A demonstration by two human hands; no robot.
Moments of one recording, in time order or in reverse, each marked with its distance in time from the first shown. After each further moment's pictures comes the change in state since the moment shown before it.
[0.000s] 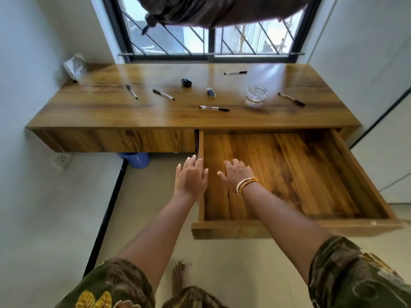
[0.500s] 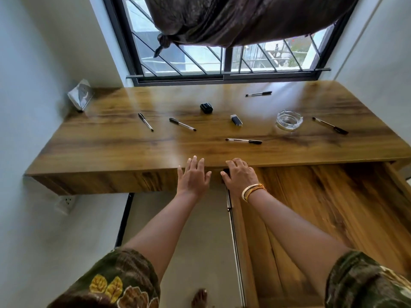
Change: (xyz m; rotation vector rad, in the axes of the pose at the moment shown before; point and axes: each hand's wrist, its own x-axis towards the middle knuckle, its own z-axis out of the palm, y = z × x) left_hand 0.190 -0.116 -0.021 0.068 -0.135 -0.020; right_hand 0.178 -0.084 -0.028 0.122 0.178 -0.024
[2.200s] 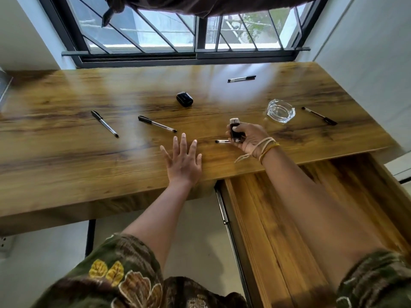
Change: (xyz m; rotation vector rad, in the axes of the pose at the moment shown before) left_hand 0.132 -0.021 0.036 0.083 0.022 0.129; right_hand 0.144 0.031 -0.053 1.707 0.085 0.734
